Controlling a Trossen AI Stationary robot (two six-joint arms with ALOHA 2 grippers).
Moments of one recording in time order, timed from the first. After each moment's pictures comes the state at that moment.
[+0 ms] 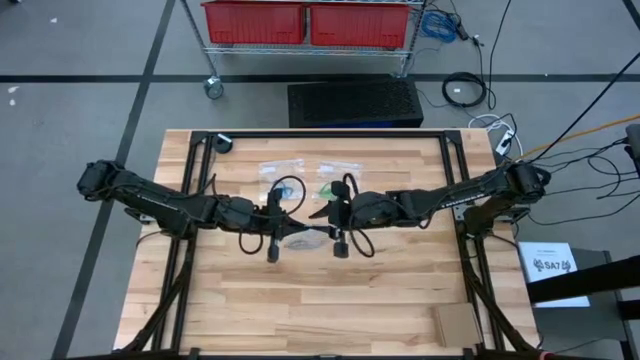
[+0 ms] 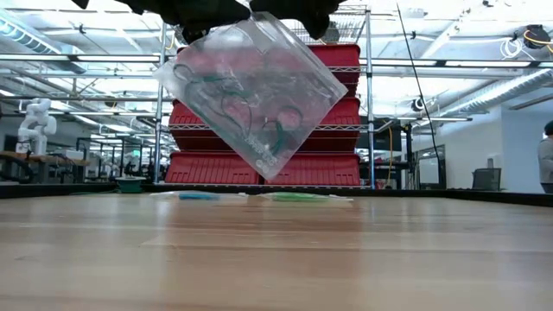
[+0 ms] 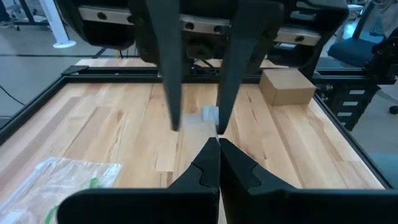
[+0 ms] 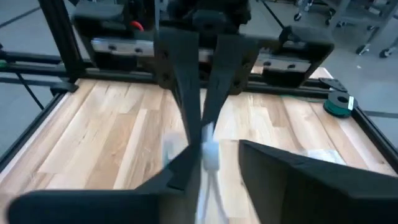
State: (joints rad) left arm -0.21 1.19 0.70 0.24 -0.16 -0.05; right arm 0.15 1.57 1.16 0.06 0.16 -0.01
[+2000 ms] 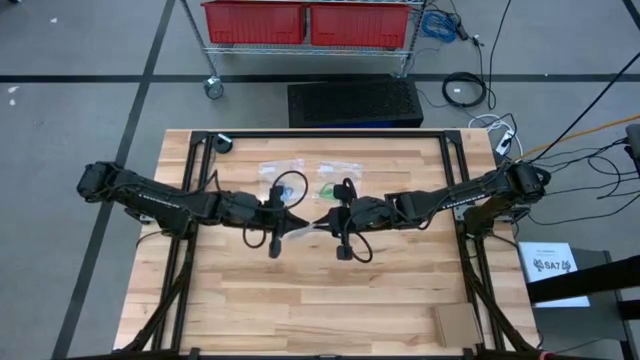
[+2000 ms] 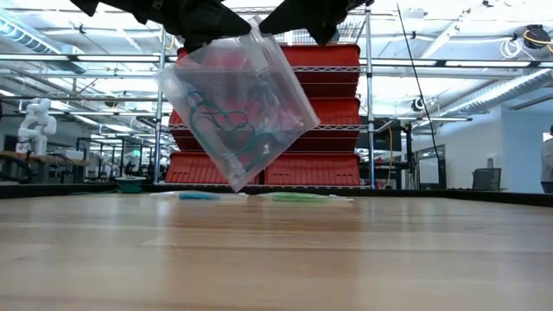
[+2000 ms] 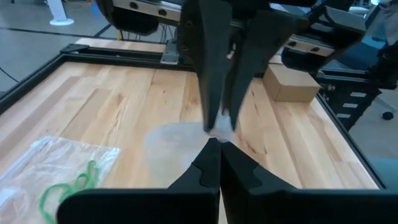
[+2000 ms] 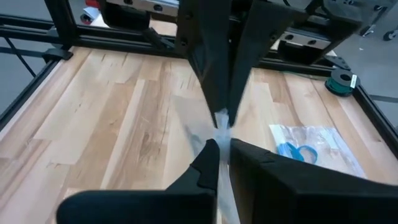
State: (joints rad) left arm -0.16 1.19 0.70 0.20 -0.11 -0.12; right arm 0.16 1.57 1.16 -0.07 0.18 -0.02
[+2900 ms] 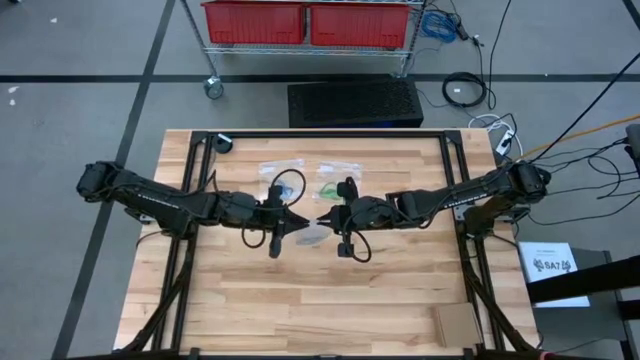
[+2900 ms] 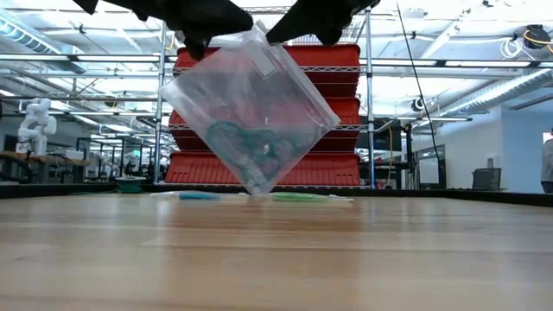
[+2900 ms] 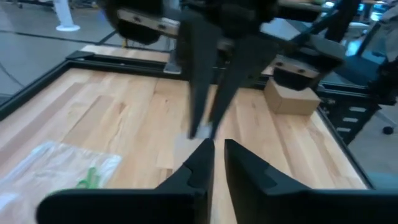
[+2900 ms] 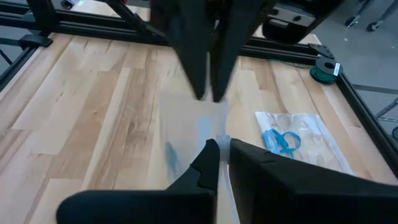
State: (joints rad) left arm -0.15 1.19 0.70 0.24 -0.13 -0.15; right arm 0.16 1.56 1.15 -0.11 0.23 -0.02
